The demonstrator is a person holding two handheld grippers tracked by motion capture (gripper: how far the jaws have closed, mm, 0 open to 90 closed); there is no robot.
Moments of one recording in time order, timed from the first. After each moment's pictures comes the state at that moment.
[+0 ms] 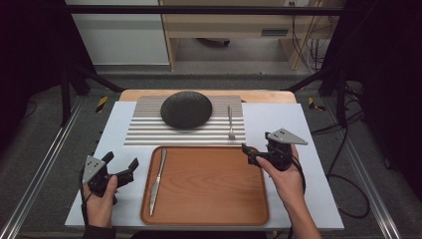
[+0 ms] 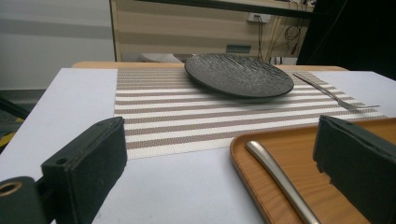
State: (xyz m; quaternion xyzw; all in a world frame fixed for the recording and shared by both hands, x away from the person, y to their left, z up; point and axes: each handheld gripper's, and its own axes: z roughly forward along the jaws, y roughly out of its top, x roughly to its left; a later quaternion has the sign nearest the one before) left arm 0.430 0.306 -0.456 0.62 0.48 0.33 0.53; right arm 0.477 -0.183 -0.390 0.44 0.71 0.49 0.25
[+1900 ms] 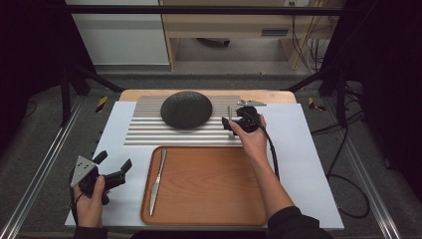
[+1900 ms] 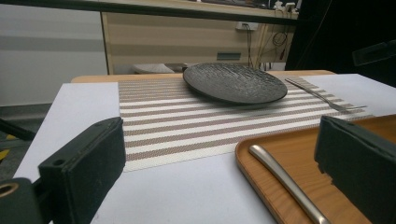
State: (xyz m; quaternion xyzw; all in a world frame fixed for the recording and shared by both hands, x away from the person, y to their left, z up) left arm 0.426 0.327 -0.452 0.63 0.45 0.33 0.55; right arm 0.609 -0.122 -0.417 0.51 0.71 0.42 0.22
